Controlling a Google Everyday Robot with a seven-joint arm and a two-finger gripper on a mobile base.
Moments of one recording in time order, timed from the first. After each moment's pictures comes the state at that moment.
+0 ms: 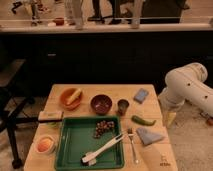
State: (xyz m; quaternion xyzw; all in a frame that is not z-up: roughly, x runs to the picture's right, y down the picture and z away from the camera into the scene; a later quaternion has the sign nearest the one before) arm 0.285 0.111 0.684 -0.28 0.02 0.02 0.96
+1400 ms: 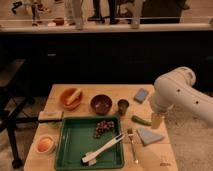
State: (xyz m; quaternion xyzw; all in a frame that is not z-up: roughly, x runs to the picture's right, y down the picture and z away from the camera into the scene) arm 0.217 0.124 0.676 -0.27 -0.01 0.03 0.96
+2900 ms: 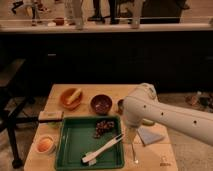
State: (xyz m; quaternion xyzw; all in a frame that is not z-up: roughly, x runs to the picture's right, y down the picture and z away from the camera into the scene) arm 0.109 0.200 0.702 -0.32 -0.03 0.02 0.95
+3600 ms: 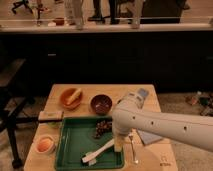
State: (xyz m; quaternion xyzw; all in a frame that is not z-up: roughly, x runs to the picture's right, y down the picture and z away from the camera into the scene) arm 0.050 0.225 0.694 -0.31 -0.05 0.03 0.95
